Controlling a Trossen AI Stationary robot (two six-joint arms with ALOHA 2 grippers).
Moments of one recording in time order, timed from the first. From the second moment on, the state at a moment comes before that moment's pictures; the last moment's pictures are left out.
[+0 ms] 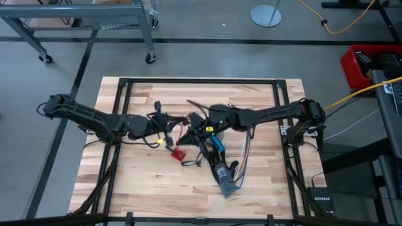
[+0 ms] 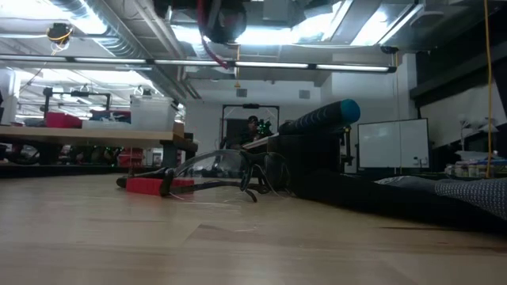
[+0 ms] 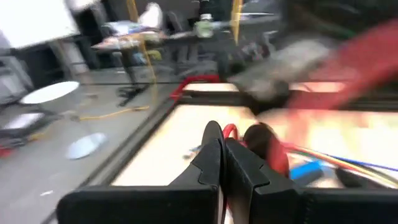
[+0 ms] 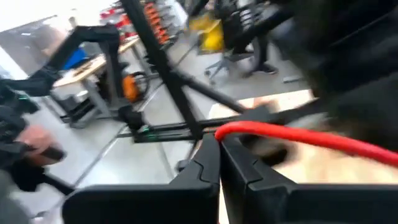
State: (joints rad) left arm -0.27 1.12 0.78 0.16 -0.67 0.06; right arm 0.07 1.74 1.44 0.16 -0.34 0.32
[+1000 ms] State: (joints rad) left arm -0.37 0.89 0.79 0.06 -0.70 0.00; right arm 0.03 1.60 1.44 -0.29 0.09 0.18
